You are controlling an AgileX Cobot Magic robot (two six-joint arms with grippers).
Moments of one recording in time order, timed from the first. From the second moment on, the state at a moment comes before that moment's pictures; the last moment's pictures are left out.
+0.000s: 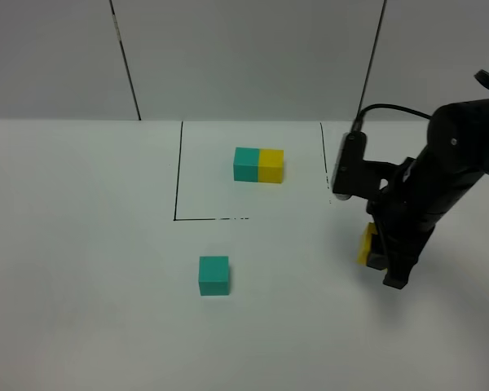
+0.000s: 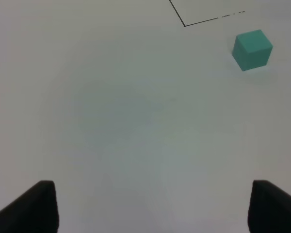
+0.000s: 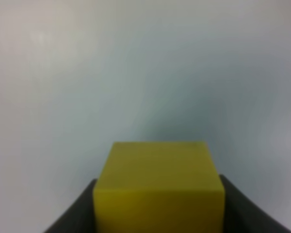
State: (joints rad) left arm -0.04 -0.01 -0.51 -0.17 1.08 0.22; right arm 0.34 1.82 -1.27 0.10 0.86 -1.03
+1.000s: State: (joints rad) left arm -0.04 -0.01 -0.51 -0.17 1.08 0.22; right arm 0.60 2.25 -1.72 0.07 0.98 -1.02
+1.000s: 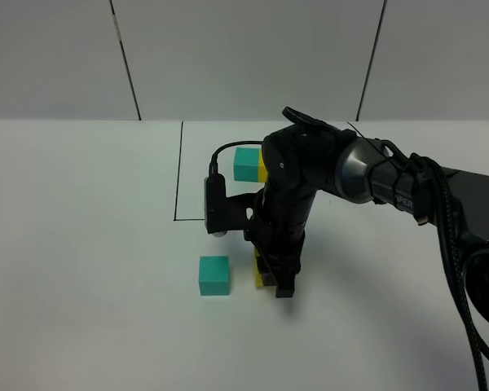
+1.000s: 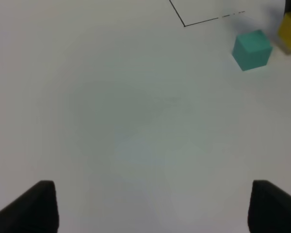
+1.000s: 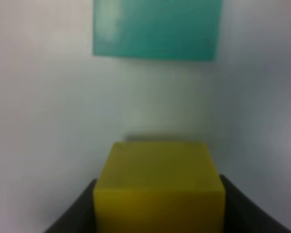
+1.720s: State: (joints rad) left arm -0.04 -0.01 -0.51 -0.17 1.08 0.22; right arm 0.64 2.29 -1.73 0.10 0.95 -0.93
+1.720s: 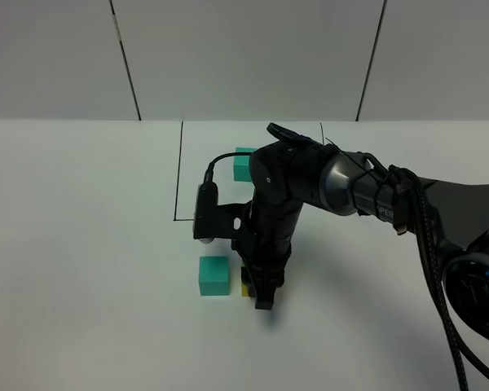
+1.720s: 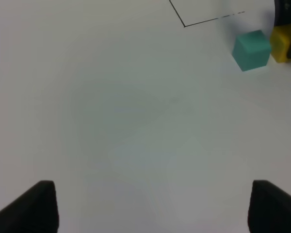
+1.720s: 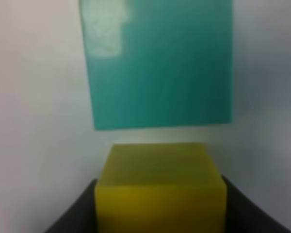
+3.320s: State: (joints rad) left arm -0.04 -0.01 -0.51 -0.17 1.08 0.22; right arm 0.66 2.37 -1.86 0.13 1.03 -0.90
